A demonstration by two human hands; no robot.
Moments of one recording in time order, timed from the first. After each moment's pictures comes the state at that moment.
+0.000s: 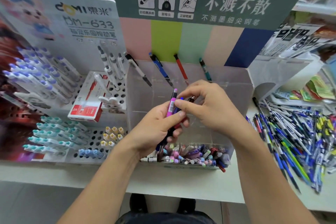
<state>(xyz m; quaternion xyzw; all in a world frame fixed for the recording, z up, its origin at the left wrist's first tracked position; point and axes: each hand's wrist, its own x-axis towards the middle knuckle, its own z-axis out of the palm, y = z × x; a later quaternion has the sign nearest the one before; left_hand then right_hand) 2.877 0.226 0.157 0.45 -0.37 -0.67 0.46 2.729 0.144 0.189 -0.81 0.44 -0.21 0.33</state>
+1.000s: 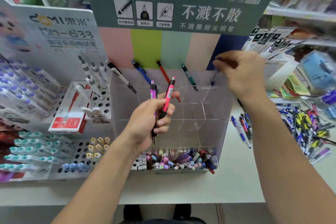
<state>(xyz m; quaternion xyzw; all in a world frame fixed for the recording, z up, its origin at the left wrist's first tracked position) 2.867 0.196 0.163 0.42 -0.26 -0.69 0.53 2.658 0.057 0.208 -0.75 0.52 -0.38 0.14</state>
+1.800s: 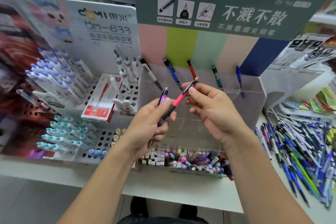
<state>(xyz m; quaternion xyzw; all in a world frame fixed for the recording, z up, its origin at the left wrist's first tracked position) 2.913 0.230 0.158 0.47 -0.28 -0.64 0.54 2.760 0.149 0.183 -0.45 0.41 -0.35 0.71</state>
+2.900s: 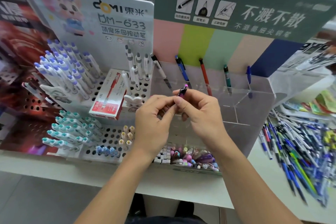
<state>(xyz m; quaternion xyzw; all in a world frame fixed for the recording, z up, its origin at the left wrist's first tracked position) 2.918 0.240 0.139 0.62 -0.48 -0.21 0.58 2.797 0.177 0.157 -0.61 0.38 -0.39 0.57</state>
